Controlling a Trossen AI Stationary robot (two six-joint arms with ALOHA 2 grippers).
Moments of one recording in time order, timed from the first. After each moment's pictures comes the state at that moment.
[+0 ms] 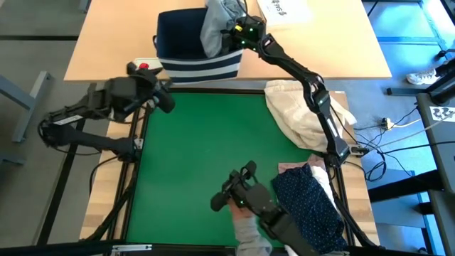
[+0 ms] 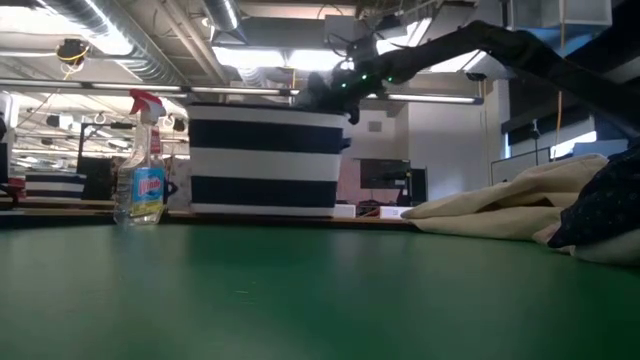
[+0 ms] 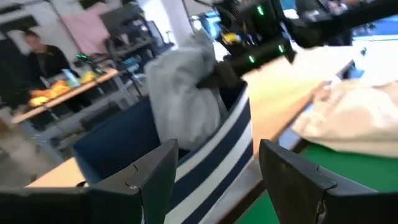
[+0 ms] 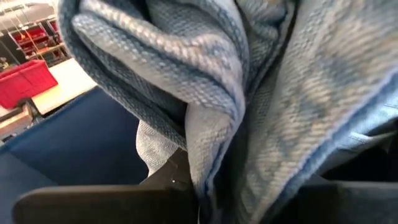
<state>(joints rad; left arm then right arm) 0.17 0.91 1.26 -0.61 -0.84 0.11 -0.77 2.35 2.35 -0.12 -0.09 0.28</state>
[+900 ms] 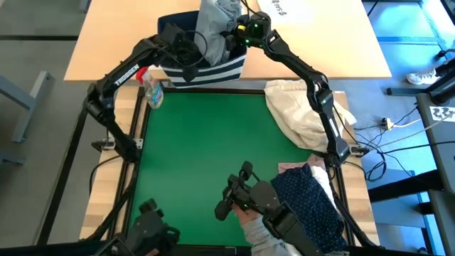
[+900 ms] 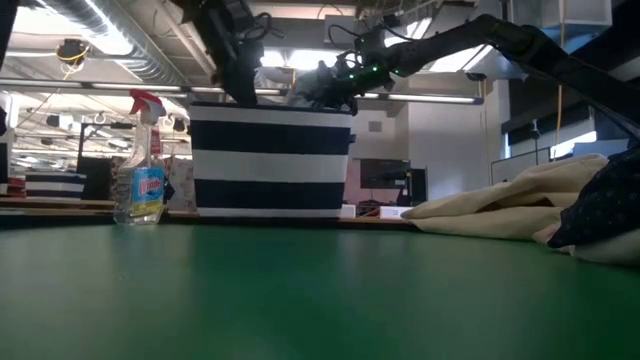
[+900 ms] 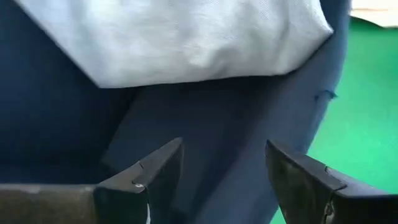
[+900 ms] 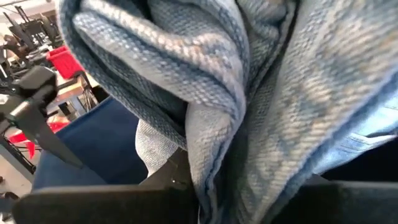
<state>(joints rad) 0.89 1.64 1.72 -0.92 -0.03 0.33 -0.80 2.31 2.35 -0.17 -0.33 0.20</state>
